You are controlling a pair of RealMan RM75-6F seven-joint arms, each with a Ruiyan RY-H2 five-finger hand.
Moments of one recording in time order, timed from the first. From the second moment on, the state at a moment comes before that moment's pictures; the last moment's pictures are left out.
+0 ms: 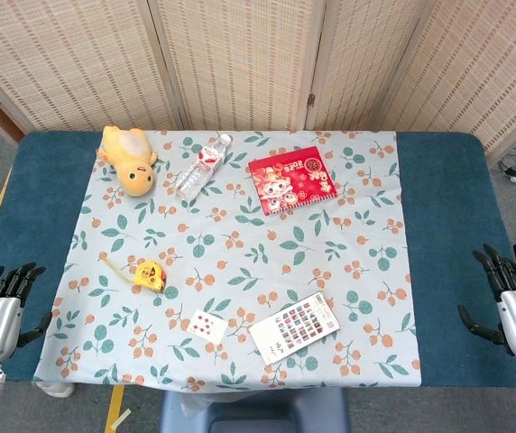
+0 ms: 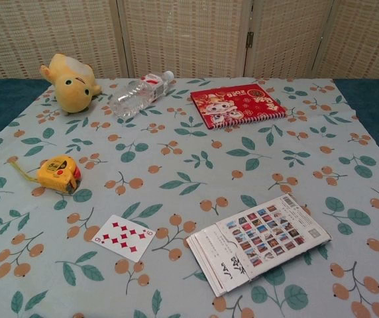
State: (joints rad) left arm -0.13 -1.14 -0.07 -1.70 1.43 1.47 0.16; right arm 0.06 -1.01 0.07 -1.73 -1.50 1.46 0.23
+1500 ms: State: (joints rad) left arm -0.53 -1.31 -0.11 -1.42 1.36 0.87 0.04; right arm 0.05 -0.98 0.07 -1.72 -1.49 1.49 0.26
